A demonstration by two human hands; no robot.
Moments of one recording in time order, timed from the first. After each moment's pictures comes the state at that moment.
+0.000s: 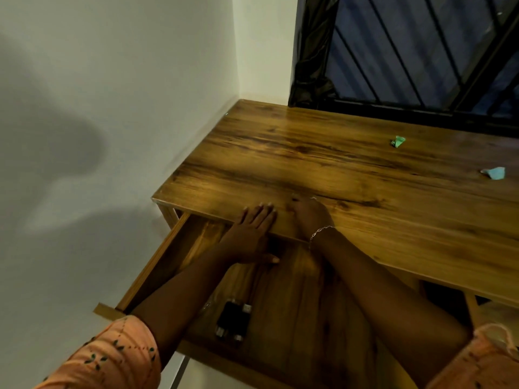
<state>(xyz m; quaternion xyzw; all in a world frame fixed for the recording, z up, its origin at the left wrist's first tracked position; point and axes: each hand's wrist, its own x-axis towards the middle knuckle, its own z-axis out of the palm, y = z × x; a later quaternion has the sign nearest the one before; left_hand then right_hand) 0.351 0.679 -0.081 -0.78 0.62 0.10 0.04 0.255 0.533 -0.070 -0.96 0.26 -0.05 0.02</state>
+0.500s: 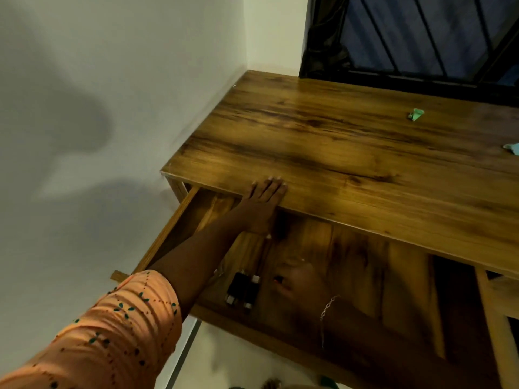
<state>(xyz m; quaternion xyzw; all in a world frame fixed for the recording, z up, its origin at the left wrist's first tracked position) 0.357 0.678 -0.080 -0.77 0.62 0.12 0.05 0.170 0.665 -0.107 -0.98 0.09 -0.06 0.16</state>
